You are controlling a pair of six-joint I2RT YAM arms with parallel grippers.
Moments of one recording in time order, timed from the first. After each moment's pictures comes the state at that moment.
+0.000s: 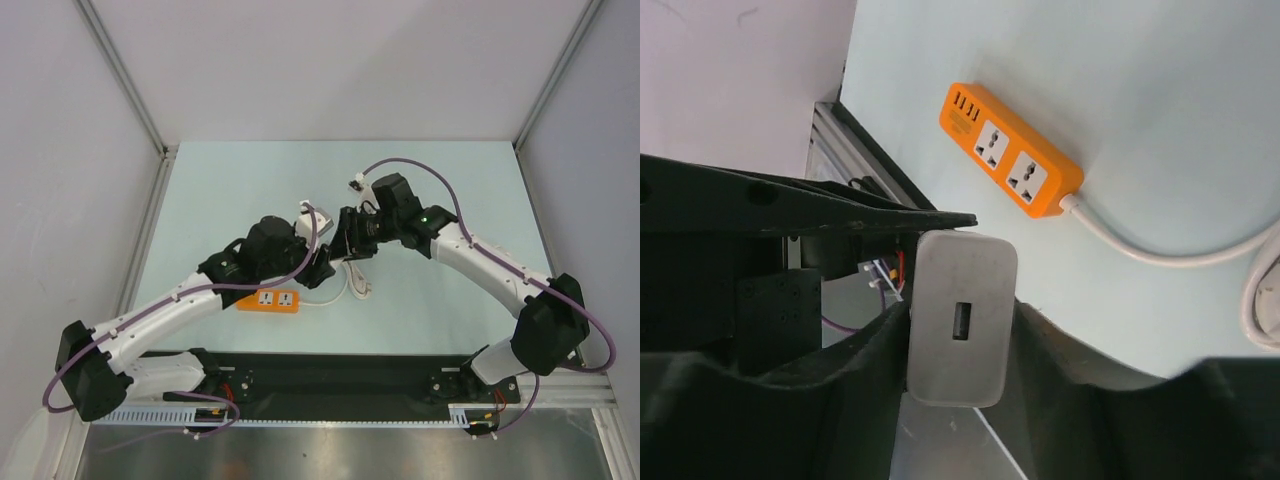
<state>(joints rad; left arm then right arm) -0.82 1.13 0.92 -0.31 0.13 -0.08 0.65 1.47 1.23 -0.46 -0.58 0.63</state>
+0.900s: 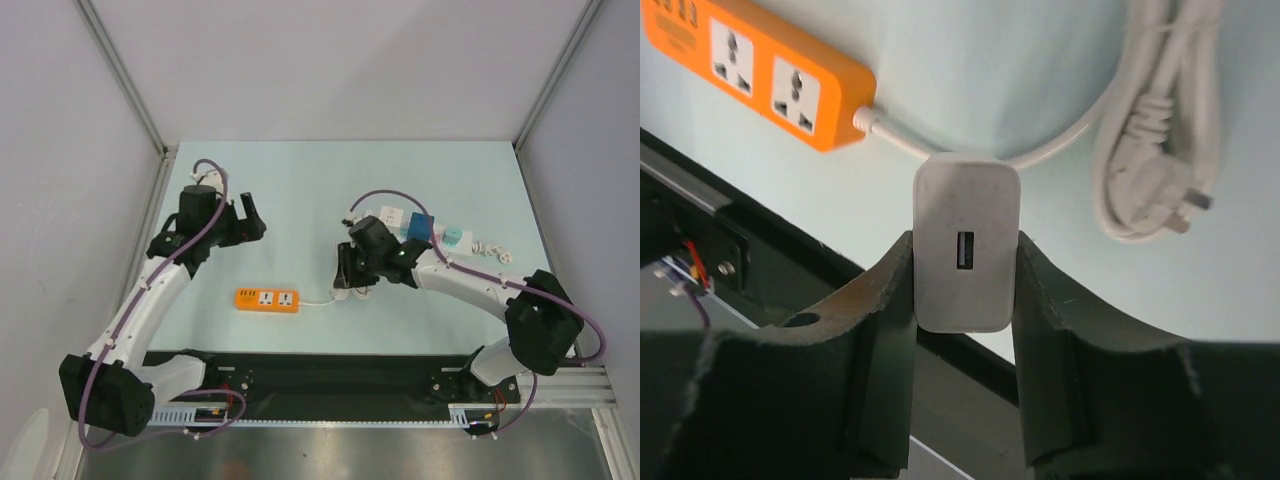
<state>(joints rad) -0.29 1.10 0.98 -0.52 0.03 -0.35 0.79 1.47 1.01 -0.40 -0.11 0.60</state>
